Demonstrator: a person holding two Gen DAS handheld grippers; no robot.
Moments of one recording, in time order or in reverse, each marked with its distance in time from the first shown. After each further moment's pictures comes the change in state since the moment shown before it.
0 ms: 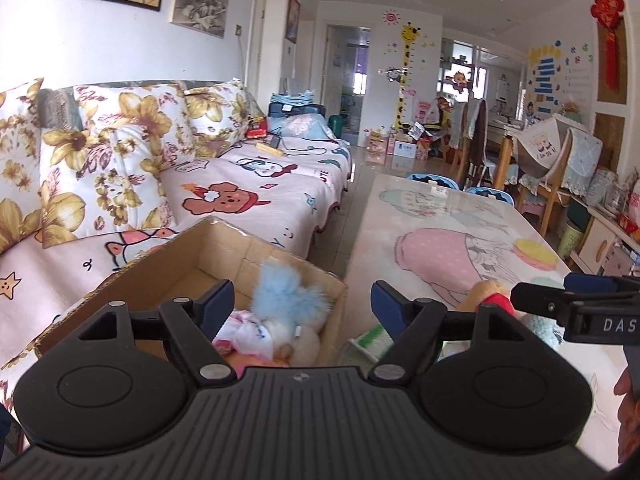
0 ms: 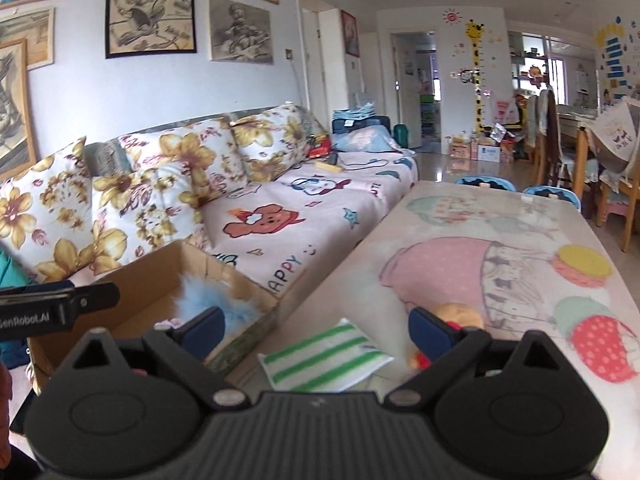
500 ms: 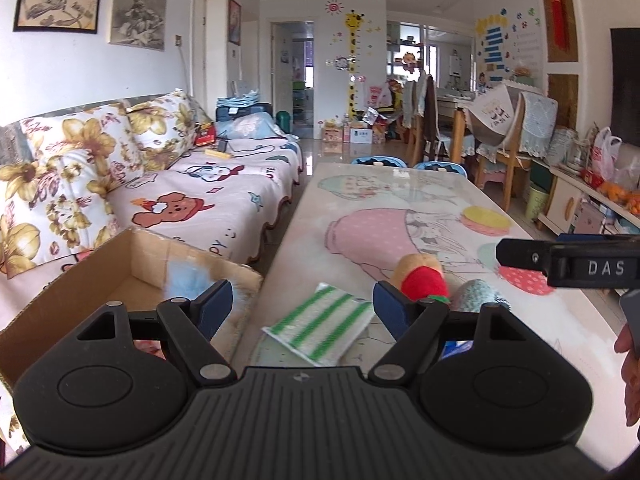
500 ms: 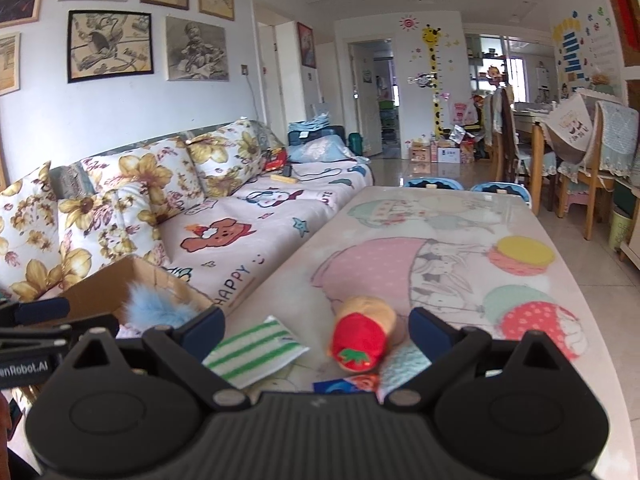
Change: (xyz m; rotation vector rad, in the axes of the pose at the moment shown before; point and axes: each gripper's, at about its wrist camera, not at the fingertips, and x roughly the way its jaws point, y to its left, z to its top) left arm 0.004 -0.029 -0.008 0.140 0.006 -0.099; right arm -0.043 -0.061 -0.009 0.069 -0.041 -0.105
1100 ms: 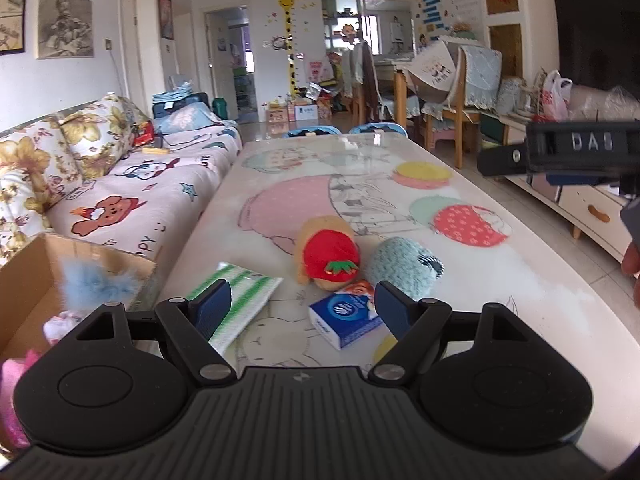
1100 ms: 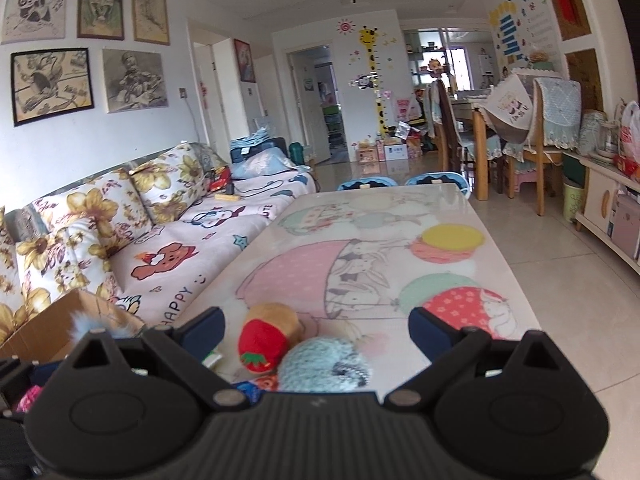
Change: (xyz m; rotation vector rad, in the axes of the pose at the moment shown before) left arm 0.039 -0.019 -0.017 0.161 0.058 -0.132; right arm -0.024 -0.079 -0.007 0.131 -0.029 -0.121
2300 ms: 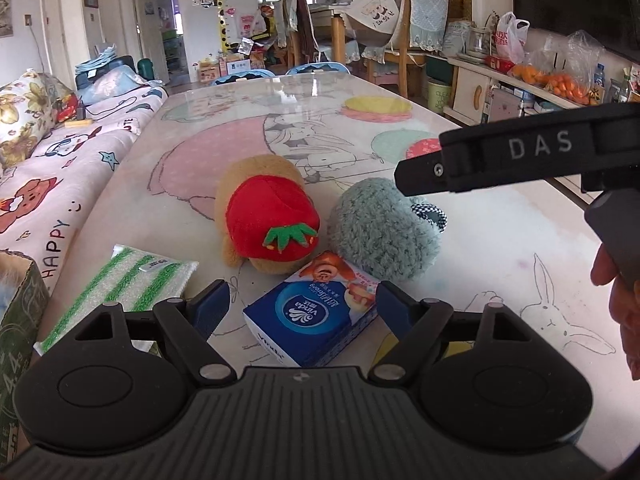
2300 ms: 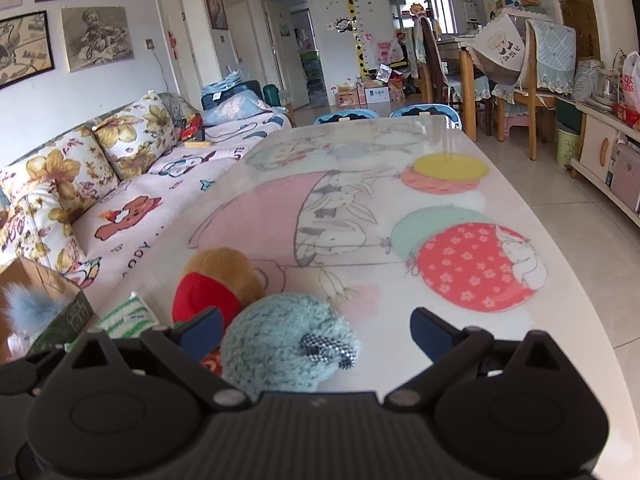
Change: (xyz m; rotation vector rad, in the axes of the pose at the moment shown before) left arm 0.109 0.005 -0.002 0.108 0.141 -0.181; right arm 0.106 -0.009 -0.029 0.020 0.187 -0.043
